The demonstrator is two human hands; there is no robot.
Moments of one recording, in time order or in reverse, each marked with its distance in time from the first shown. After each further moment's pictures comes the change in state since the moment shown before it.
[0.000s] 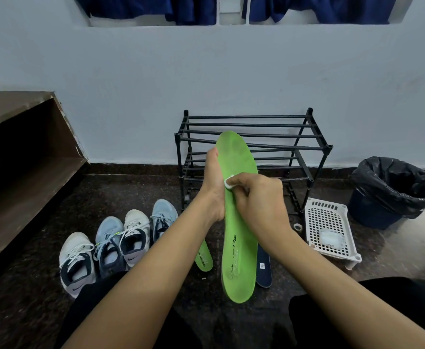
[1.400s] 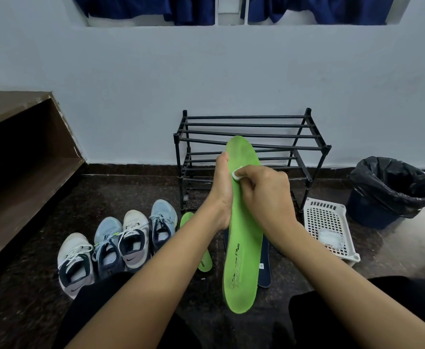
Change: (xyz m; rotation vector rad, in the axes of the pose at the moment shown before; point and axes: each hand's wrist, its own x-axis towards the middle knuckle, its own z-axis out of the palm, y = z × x) left_hand -0.006 -0.015 0.005 0.095 -0.043 -0.058; right_hand 0.010 0.003 -0.010 -0.120 0.066 -0.078
